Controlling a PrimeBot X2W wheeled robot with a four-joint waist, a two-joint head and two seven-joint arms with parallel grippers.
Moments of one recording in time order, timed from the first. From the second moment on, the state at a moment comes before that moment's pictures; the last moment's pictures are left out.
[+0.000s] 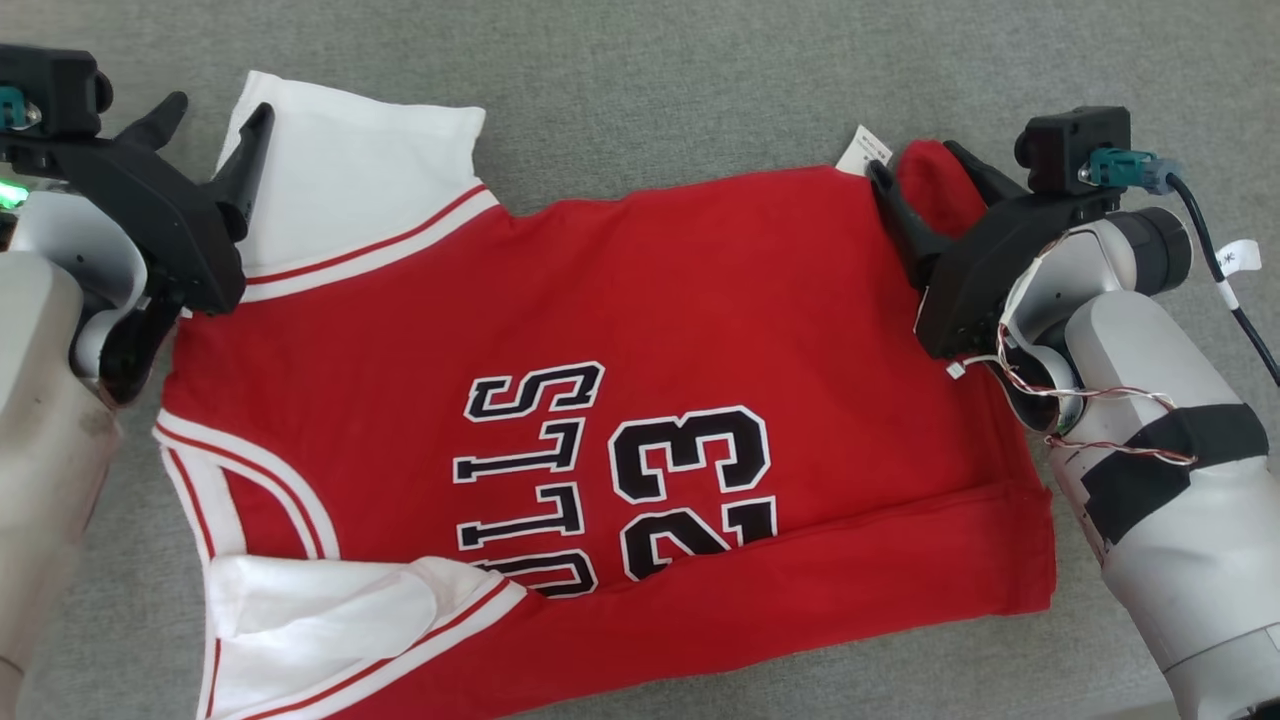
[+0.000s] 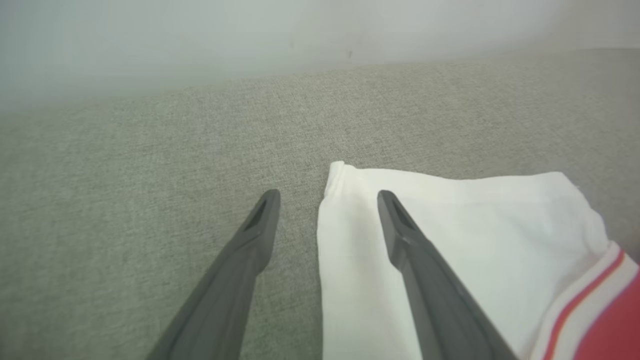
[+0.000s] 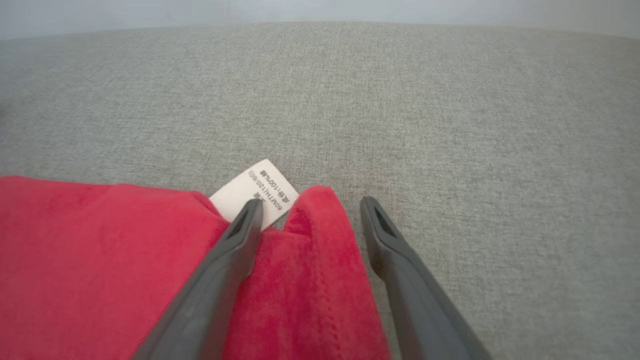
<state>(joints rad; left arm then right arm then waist) -1.11 0.47 -0.65 0.81 -0.81 -0.13 0.03 -0.90 -0.25 0.39 0.69 0.47 0.13 0.15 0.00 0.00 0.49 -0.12</state>
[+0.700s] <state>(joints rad) -1.20 0.45 -0.78 0.92 -0.95 -0.13 -0.09 -0.96 -0.27 0.45 0.71 0.66 0.13 0.06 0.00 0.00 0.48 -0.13</state>
